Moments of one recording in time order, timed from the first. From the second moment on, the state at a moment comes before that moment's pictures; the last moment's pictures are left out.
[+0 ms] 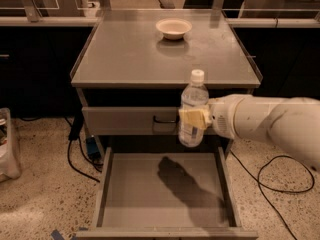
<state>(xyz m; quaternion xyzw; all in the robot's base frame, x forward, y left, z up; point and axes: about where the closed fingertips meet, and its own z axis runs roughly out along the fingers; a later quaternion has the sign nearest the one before) 0.524 -0.097 0.849 -0.24 0.84 0.16 0.46</state>
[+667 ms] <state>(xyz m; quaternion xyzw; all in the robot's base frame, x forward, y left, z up) 0.501 -0.072 0.739 -0.23 0.85 0.16 0.45</state>
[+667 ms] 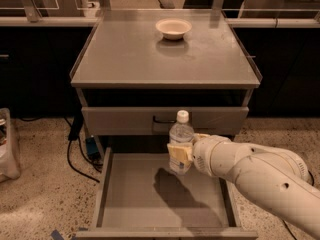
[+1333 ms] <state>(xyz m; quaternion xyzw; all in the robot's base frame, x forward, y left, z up) 0.494 -0.064 0.729 -0.25 0.84 0.16 0.45</state>
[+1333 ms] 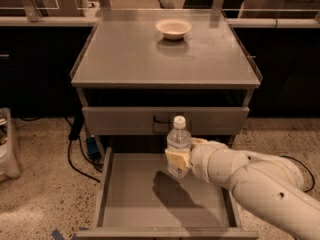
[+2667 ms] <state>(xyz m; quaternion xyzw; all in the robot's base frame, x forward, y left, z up) 0.499 -0.061 0.596 -0.27 0.82 0.13 0.49</state>
